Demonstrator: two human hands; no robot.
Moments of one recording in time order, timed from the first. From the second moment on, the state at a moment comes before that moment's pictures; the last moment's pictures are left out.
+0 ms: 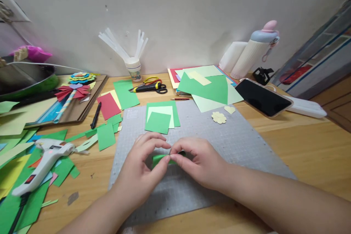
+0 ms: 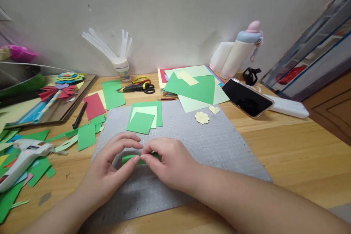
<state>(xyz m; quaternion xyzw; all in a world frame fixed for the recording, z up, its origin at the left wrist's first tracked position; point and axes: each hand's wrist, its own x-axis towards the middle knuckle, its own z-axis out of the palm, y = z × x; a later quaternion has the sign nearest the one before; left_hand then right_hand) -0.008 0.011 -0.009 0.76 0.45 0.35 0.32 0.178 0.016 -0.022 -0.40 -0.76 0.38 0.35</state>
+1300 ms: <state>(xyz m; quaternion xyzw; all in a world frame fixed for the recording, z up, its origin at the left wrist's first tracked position) -0.015 0.019 -0.001 0.76 0.45 0.33 0.35 0.180 0.019 -0.015 -0.41 -0.73 0.43 0.34</state>
